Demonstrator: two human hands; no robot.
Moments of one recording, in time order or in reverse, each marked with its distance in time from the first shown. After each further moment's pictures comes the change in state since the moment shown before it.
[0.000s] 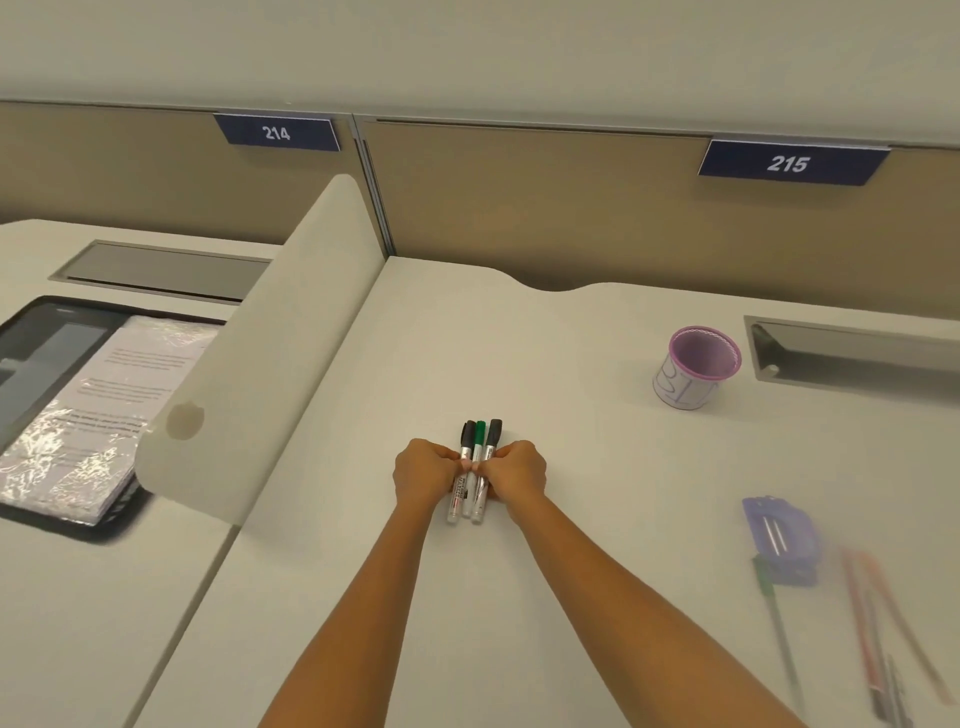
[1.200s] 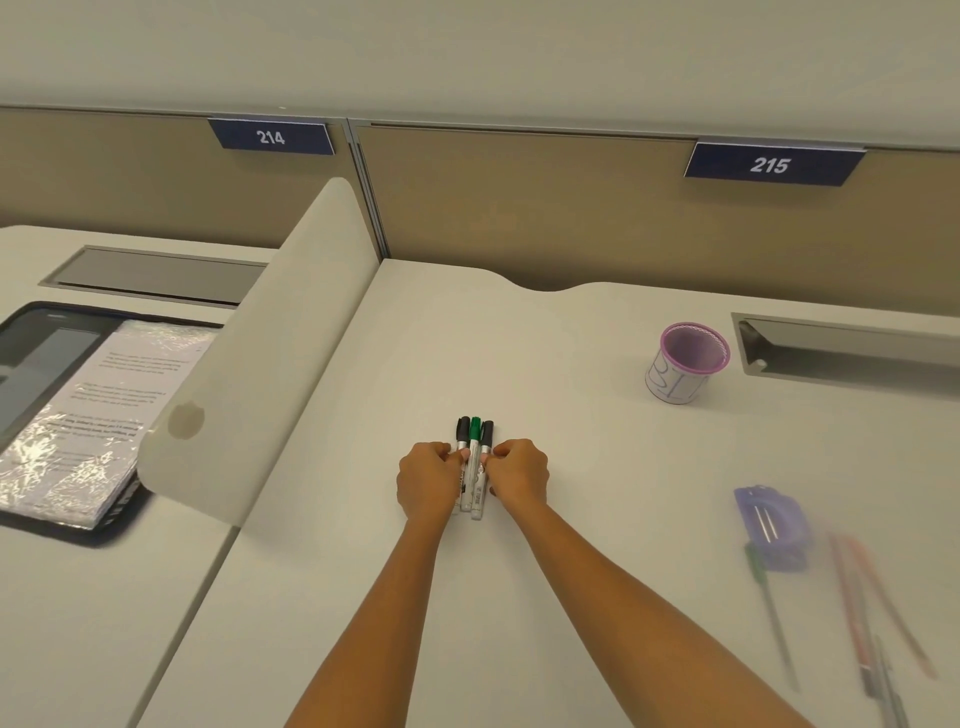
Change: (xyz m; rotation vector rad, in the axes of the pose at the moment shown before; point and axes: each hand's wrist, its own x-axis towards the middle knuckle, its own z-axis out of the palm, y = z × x) left_hand -0.024 0.001 0.012 0.065 0.200 0.057; right_hand -0.001 0.013 0.002 -0.071 0.123 -0.084
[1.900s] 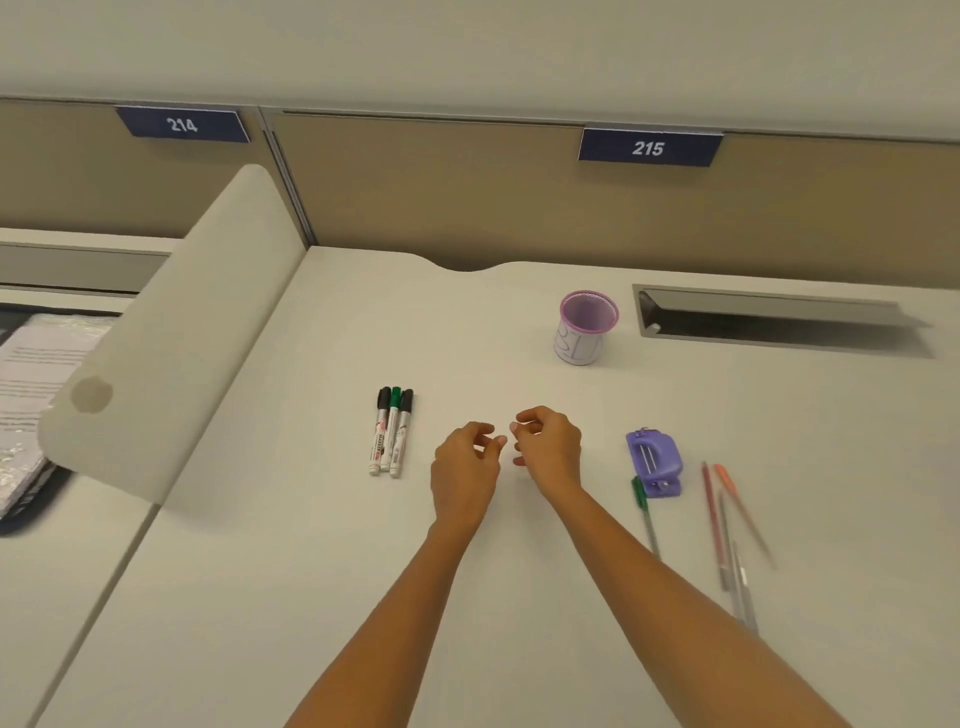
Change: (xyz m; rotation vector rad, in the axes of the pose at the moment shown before) left_hand -0.129 0.048 0.071 -0.118 -0.101 0.353; right_hand -0.034 0.071 -0.143 0.169 0.170 -0.121
